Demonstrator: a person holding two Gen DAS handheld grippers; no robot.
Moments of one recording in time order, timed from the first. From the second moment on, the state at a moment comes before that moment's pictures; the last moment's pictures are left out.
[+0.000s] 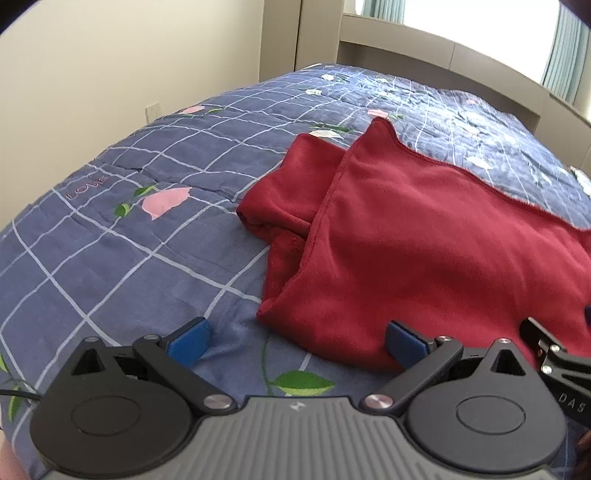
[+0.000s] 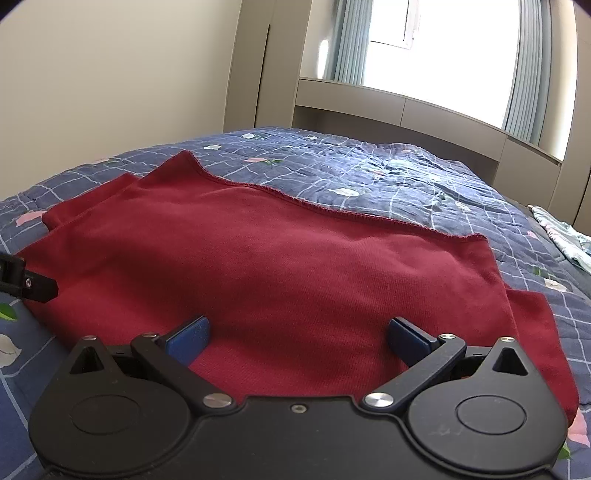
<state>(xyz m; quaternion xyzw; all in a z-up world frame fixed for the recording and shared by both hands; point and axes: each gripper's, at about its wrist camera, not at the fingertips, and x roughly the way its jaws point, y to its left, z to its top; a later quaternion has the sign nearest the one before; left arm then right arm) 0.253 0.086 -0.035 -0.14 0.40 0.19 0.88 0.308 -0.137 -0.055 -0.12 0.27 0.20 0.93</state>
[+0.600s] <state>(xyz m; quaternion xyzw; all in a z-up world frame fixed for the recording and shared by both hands) 0.232 0.119 -0.038 -0.30 0.32 0.18 0.88 0.308 -0.138 -0.055 -0.11 0.28 0.20 0.93</state>
